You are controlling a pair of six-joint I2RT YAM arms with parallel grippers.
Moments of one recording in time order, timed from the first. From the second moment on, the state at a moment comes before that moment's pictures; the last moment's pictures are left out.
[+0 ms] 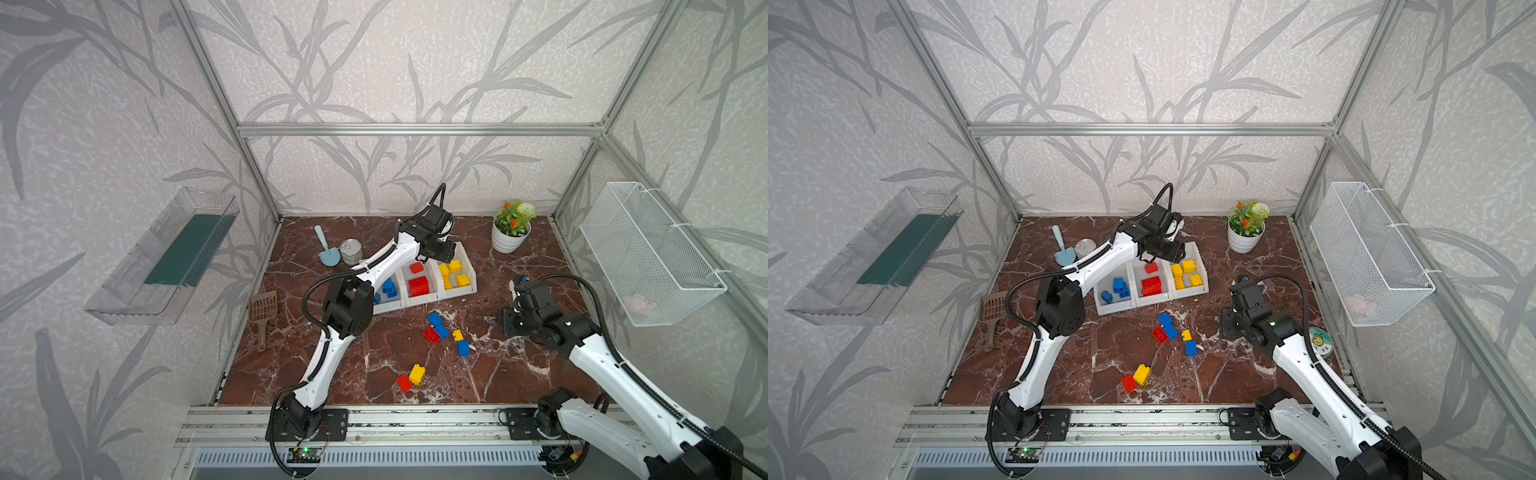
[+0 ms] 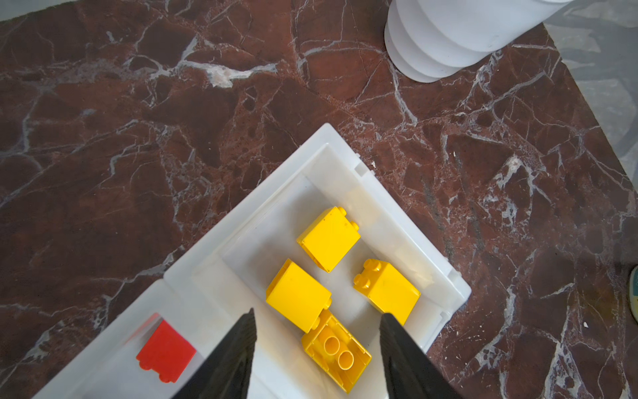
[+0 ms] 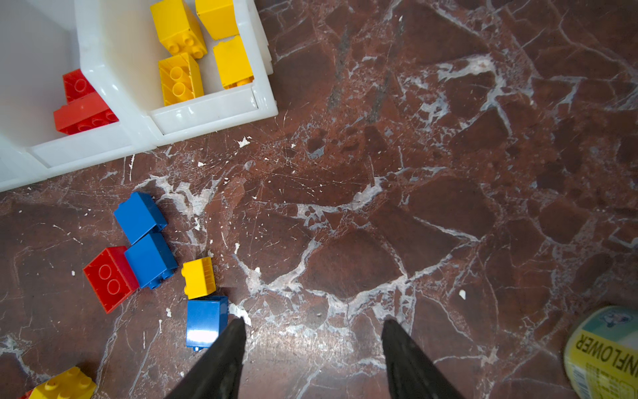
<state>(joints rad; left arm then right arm) -0.64 2.33 2.18 -0.77 0.13 -0.20 0.39 0.95 0.74 -0.79 0.11 0.39</state>
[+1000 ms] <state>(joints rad) -0.41 1.36 1.12 -0.53 -0.06 -0.31 0.76 1.49 1.03 -0.71 -0.01 0.31</state>
